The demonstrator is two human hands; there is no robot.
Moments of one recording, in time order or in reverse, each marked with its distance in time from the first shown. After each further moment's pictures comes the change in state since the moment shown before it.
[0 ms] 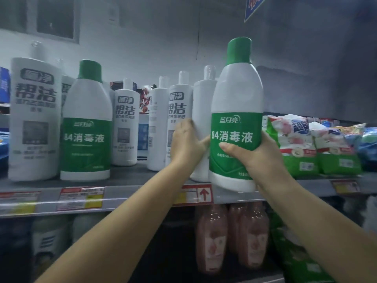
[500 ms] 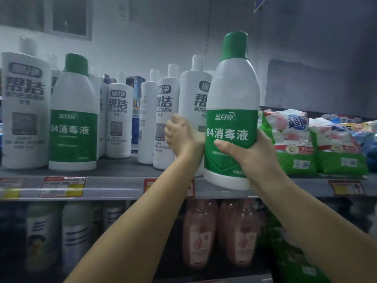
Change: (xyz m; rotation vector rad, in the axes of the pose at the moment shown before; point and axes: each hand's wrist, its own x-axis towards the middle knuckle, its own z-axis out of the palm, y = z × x) left_hand 0.003 0.031 0.045 0.116 0.280 -0.271; right_hand 0.009 0.018 -0.038 0.009 -0.071 -0.024
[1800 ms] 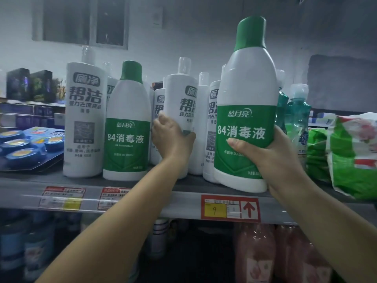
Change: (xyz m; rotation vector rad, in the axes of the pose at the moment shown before) left_hand 0.091 -0.094 -0.074 0.178 0.199 0.054; right_hand 0.026 -0.006 0.093 0.198 -0.129 -0.035
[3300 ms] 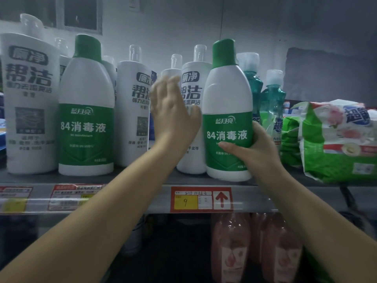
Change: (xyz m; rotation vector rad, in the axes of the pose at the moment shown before) left_hand -0.034 0.052 -0.002 -0.172 -0.054 0.396; right_hand 0.020 0.061 -0.044 -0.137 0.068 0.038
